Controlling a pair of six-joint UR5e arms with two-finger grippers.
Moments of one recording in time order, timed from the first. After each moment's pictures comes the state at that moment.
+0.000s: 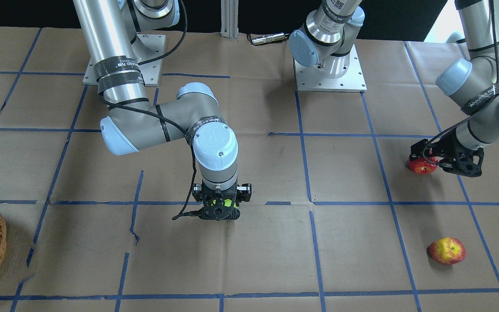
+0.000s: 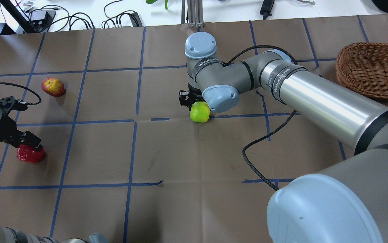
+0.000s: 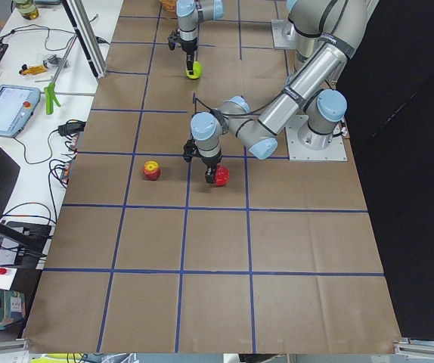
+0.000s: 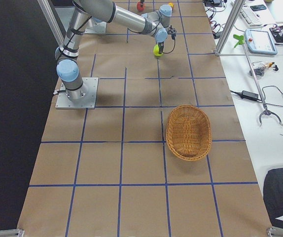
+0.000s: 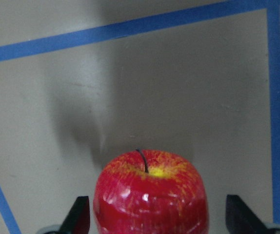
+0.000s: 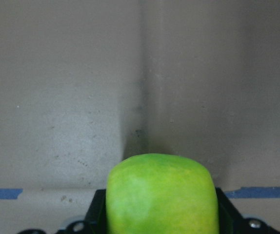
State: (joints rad) left arm -0.88 -1.84 -2.00 -1.00 1.65 0.88; right arm 1.93 -1.00 1.55 -2.13 -1.53 0.37
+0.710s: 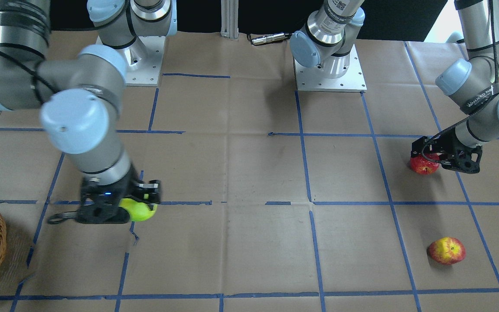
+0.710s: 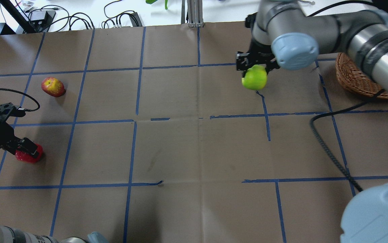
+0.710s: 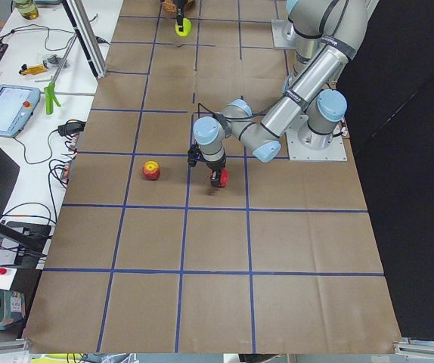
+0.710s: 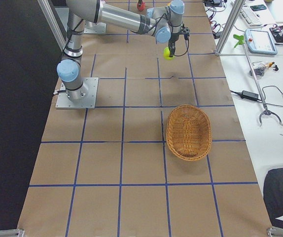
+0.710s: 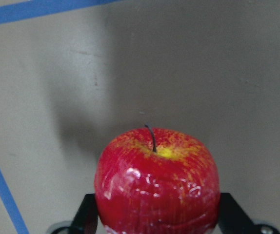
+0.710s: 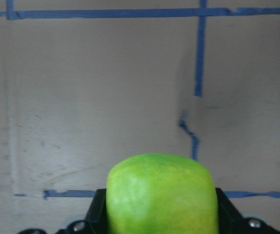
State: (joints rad) left arm -0.86 -1.84 -2.02 -1.00 1.68 0.88; right arm 1.56 -1.22 1.54 -1.93 -1.56 -0.03
